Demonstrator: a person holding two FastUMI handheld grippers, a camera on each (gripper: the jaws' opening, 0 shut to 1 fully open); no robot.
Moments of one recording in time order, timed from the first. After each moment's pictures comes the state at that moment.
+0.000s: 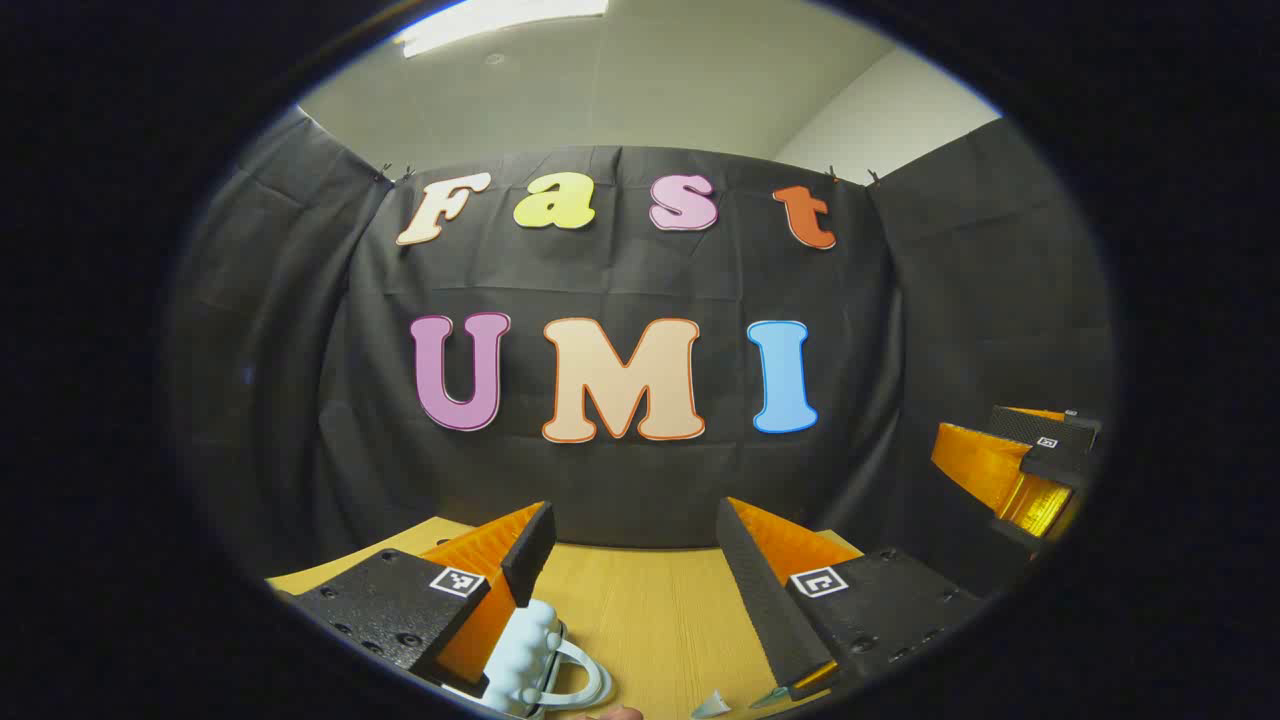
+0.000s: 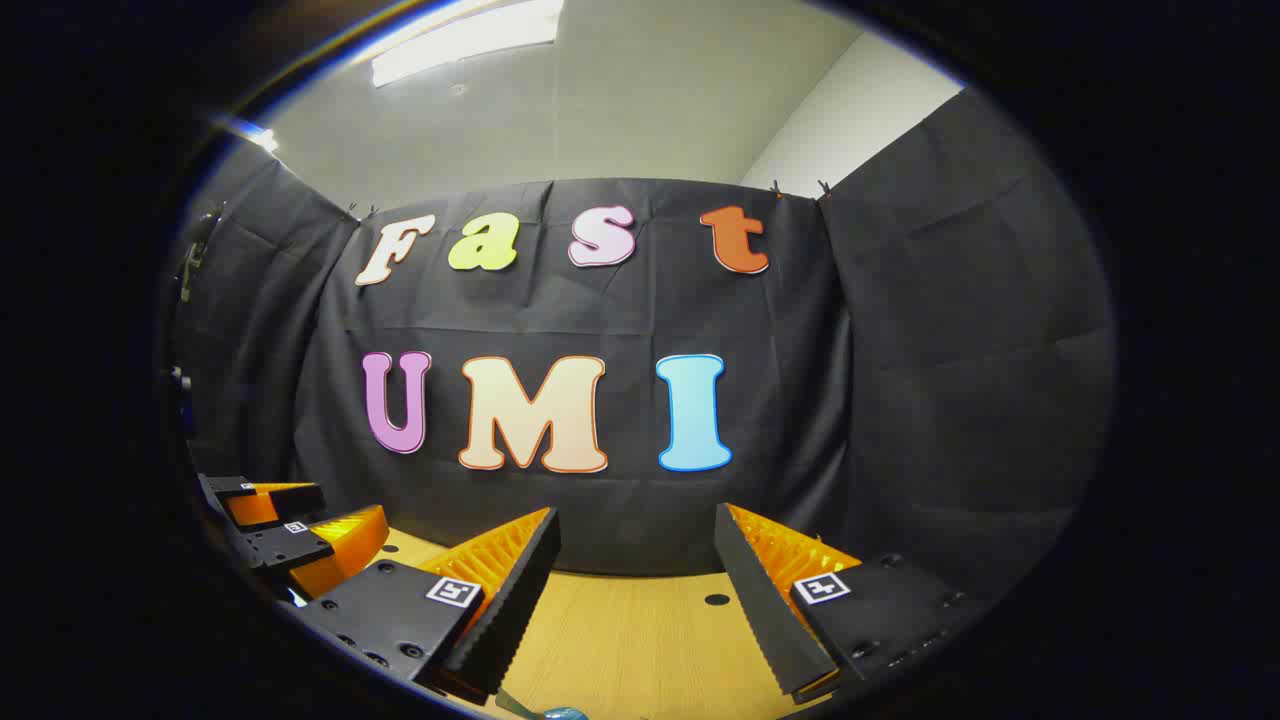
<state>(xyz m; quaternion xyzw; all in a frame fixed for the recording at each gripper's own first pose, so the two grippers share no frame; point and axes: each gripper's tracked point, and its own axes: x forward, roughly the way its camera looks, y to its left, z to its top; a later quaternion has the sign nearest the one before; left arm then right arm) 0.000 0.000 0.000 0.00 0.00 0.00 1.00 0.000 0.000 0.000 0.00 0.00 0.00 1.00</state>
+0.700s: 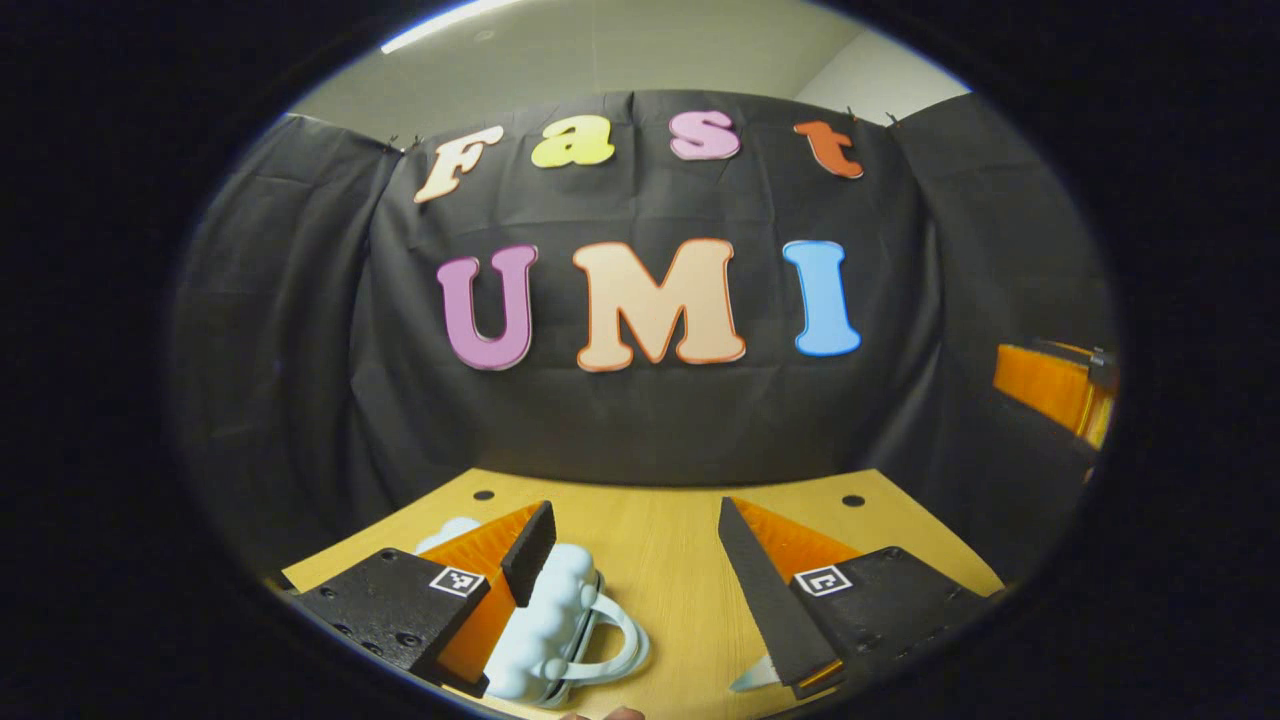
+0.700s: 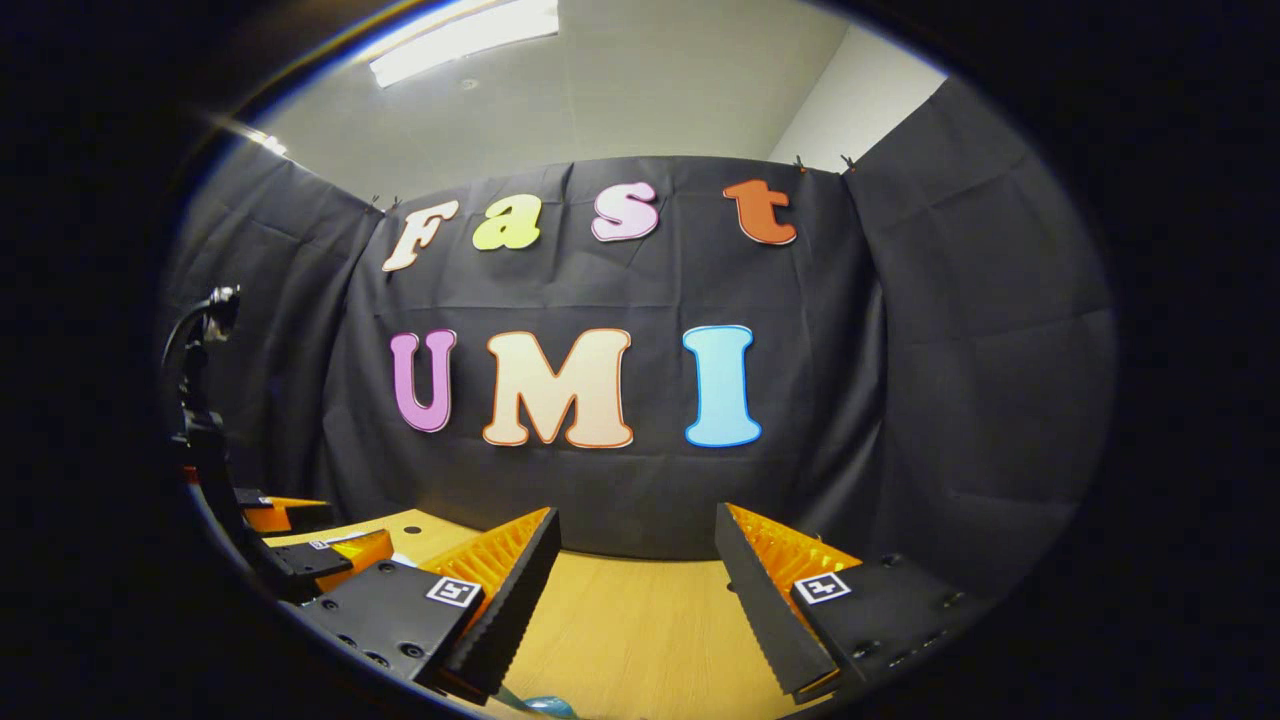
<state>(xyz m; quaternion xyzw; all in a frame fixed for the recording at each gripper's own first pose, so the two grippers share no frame) 0.000 0.032 -0.102 0.01 0.11 0.04 0.99 0.015 -0.008 -0.037 0.00 0.03 0.04 1.00</state>
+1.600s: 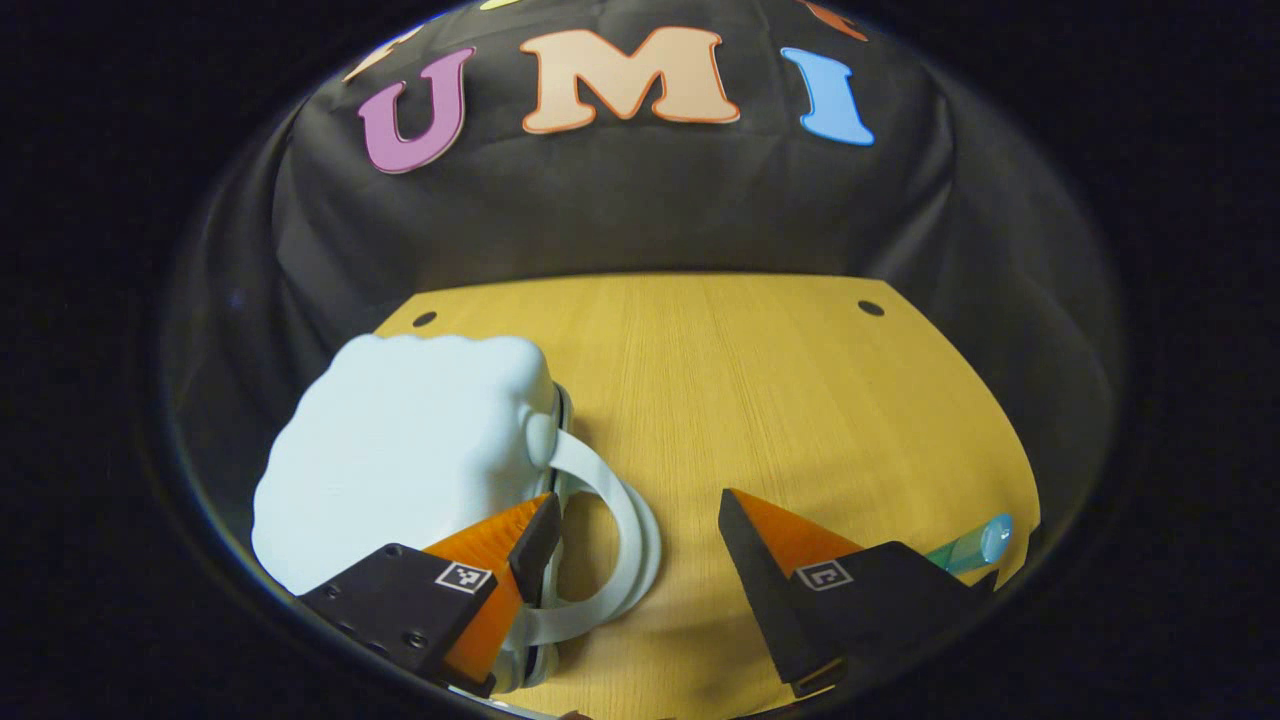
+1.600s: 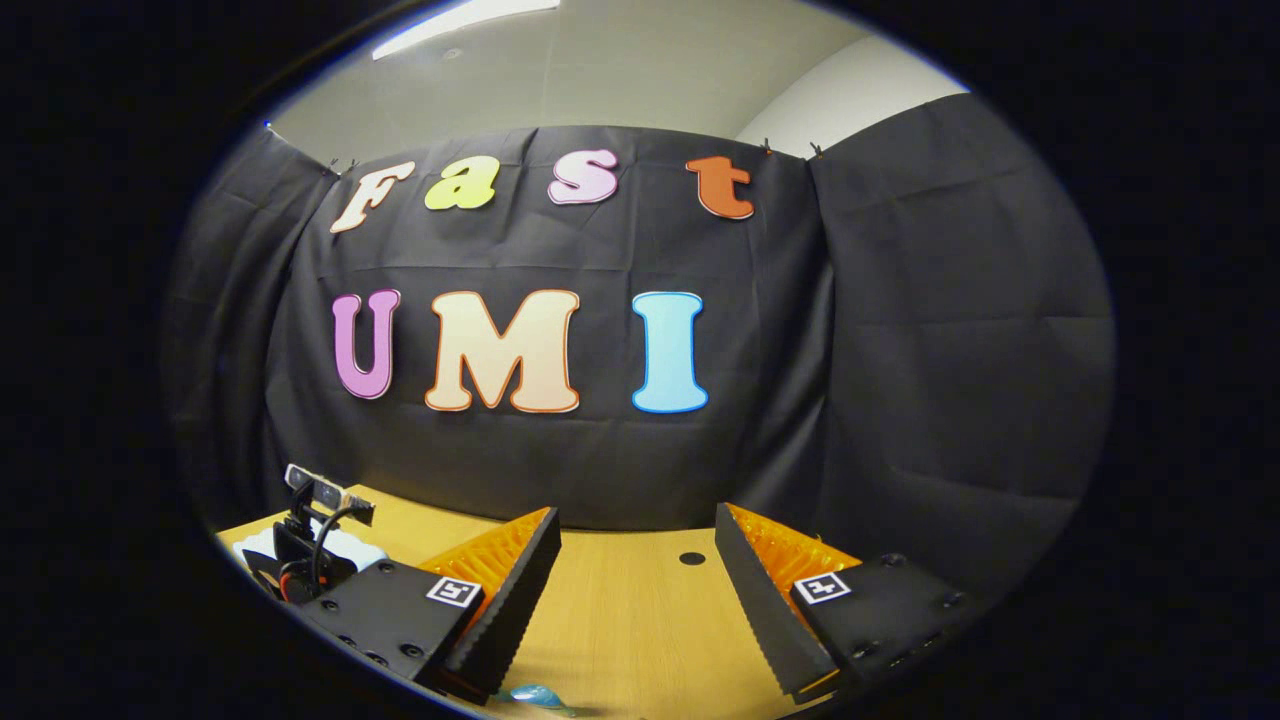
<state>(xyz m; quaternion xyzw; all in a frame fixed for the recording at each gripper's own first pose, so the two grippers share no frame) -0.002 0.036 -0.307 0.01 0.41 -0.01 0.91 0.008 -0.024 -0.070 -0.02 0.08 -0.05 1.00</state>
